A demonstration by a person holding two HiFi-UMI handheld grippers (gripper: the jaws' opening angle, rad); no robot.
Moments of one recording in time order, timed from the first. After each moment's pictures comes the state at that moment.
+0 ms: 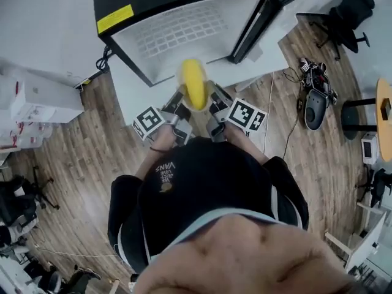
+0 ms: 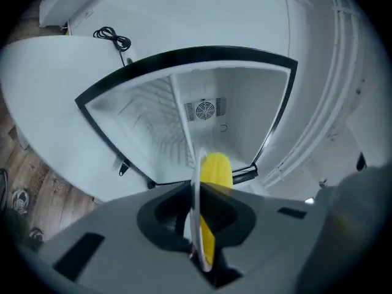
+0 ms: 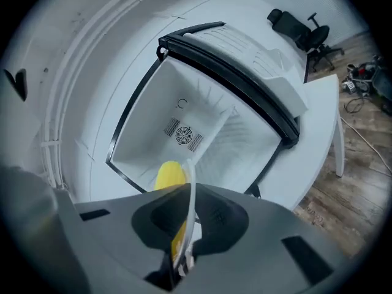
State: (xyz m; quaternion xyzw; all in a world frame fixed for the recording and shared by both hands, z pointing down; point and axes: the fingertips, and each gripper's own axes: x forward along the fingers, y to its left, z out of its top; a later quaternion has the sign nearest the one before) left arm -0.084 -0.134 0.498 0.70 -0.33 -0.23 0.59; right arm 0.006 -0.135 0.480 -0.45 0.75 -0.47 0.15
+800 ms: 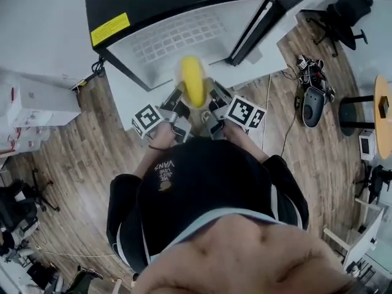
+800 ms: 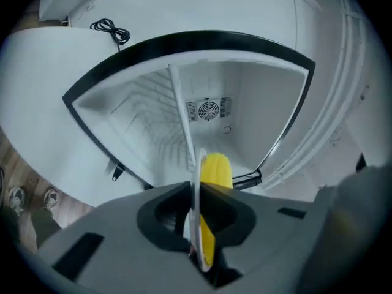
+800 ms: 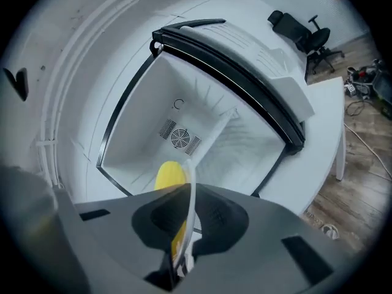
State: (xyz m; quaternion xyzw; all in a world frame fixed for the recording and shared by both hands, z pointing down) left arm -0.080 -0.164 0.497 0.70 -0.32 -0.23 0.60; right arm 0.009 -0.164 0.479 -0.46 0.74 -0.46 0.15
